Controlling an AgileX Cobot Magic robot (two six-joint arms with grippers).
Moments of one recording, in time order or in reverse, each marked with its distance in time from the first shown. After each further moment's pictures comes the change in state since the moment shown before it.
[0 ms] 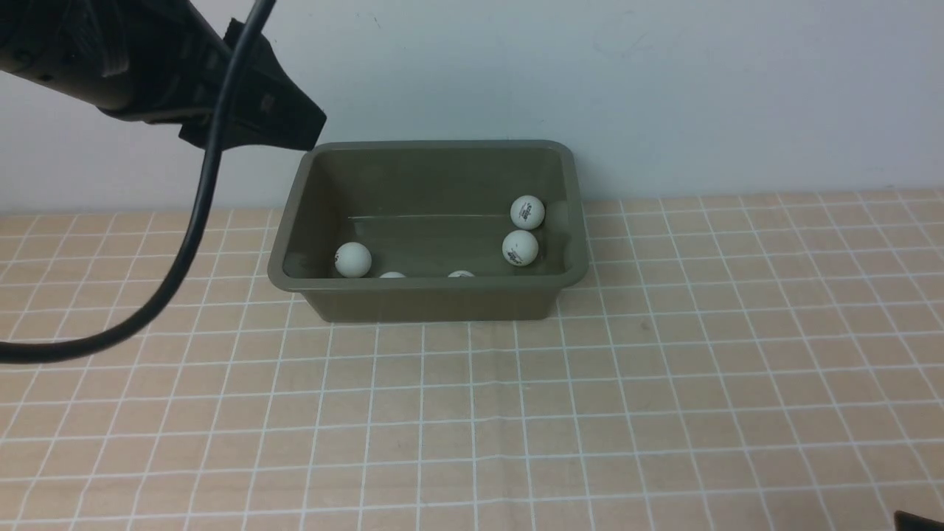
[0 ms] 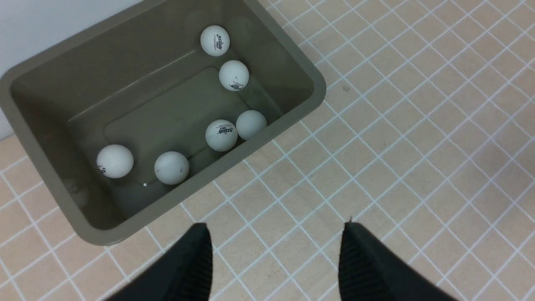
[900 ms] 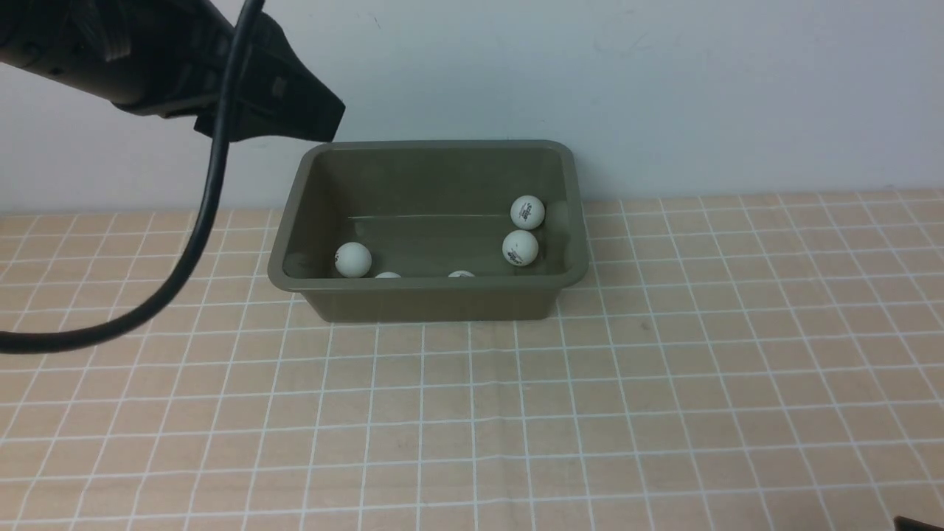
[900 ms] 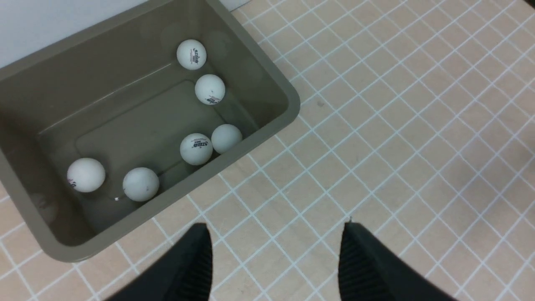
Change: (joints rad) right arm -0.001 0.000 0.006 -0.010 -0.004 0.000; left arm 0.000 0.000 0.000 -0.069 -0.008 0.000
